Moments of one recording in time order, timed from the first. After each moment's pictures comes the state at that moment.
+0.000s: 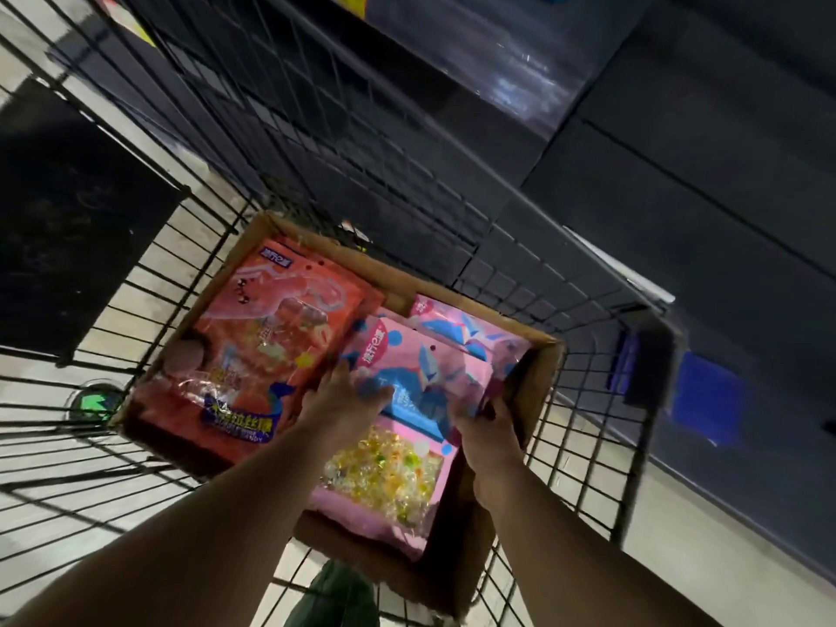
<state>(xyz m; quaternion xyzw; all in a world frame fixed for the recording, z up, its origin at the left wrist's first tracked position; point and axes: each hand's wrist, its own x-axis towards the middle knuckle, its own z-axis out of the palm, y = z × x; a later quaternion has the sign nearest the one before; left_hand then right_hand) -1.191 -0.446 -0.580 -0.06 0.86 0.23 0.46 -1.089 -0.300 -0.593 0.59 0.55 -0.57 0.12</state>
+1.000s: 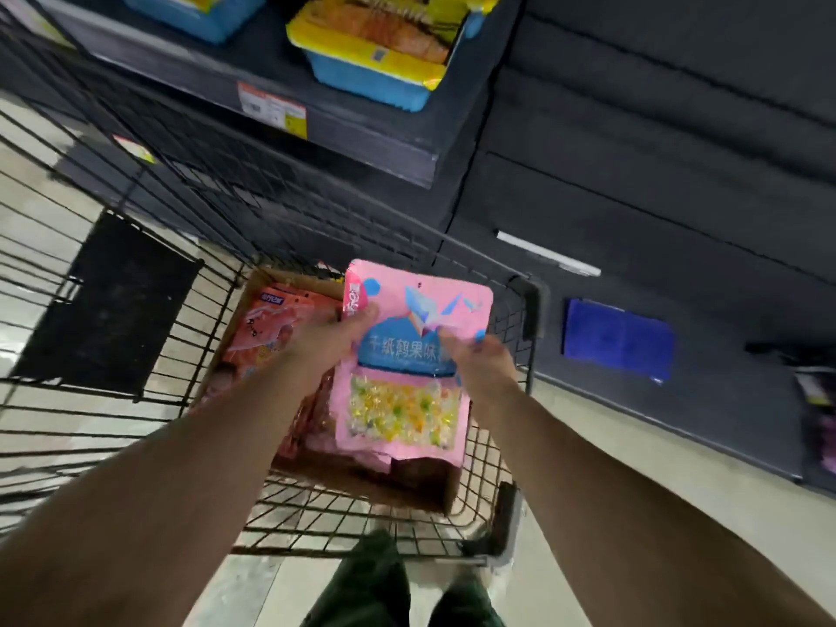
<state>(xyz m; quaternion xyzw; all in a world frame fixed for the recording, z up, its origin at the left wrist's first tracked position) -1.214 -0.436 -0.430 -0.05 0.78 0.48 0.40 -1.094 -0.280 -0.433 0.54 0.59 -0.60 0.05</state>
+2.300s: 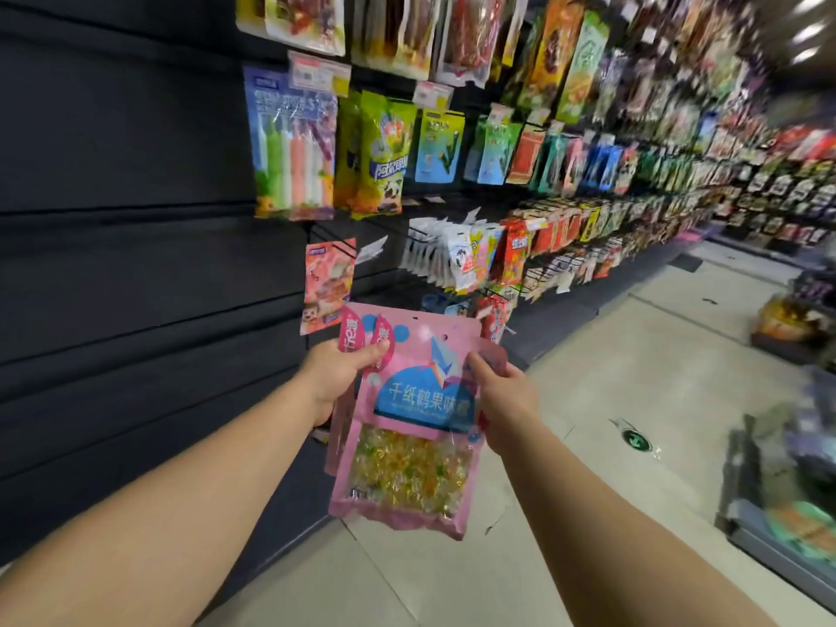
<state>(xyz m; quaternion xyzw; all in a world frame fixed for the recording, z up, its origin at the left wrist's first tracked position) -0.525 0.075 -0.152 0.45 0.48 0.48 0.58 -0.327 0.031 -0.140 0.60 0.28 -0.44 -0.60</state>
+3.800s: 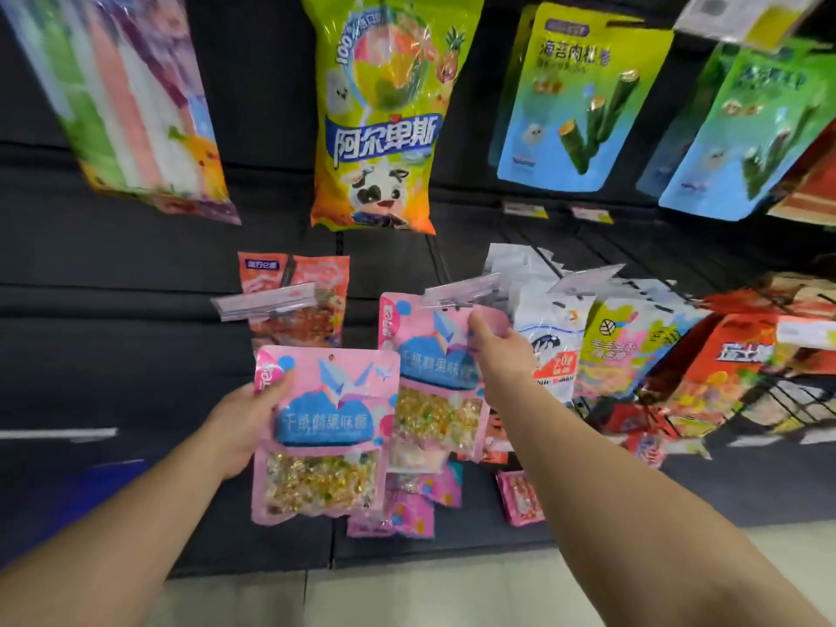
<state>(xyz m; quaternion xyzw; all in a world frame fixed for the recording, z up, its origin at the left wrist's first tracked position) -0.407 0.418 -0.251 0.11 0.66 0.59 0.45 -0.192 0.607 -0.173 0.58 0.50 -0.55 -0.33</state>
